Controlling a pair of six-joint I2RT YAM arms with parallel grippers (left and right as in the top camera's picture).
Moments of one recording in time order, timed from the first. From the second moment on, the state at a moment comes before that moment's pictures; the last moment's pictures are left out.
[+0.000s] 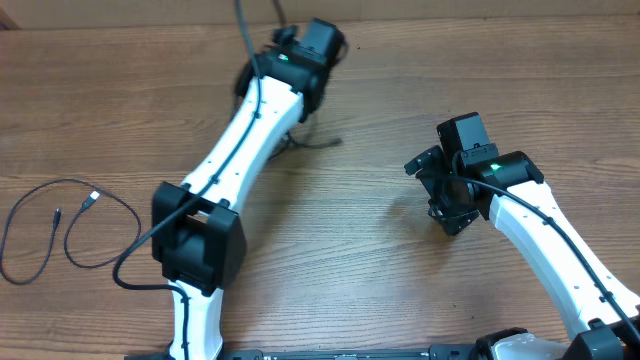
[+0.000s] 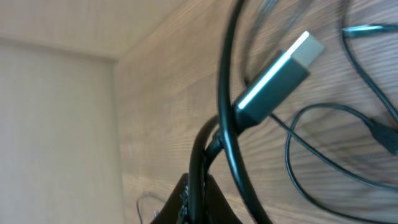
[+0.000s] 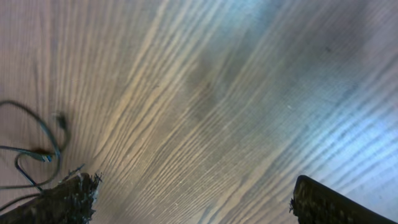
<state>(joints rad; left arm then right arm) -0.45 2.11 2.00 -1.15 -0.87 -0.02 0.27 1.44 1.06 -0.89 -0.09 1.25</state>
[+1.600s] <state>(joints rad) -0.42 1.74 2.06 -1.45 0.00 -0.16 0.23 1.51 0.97 -0.35 -0.85 0.25</state>
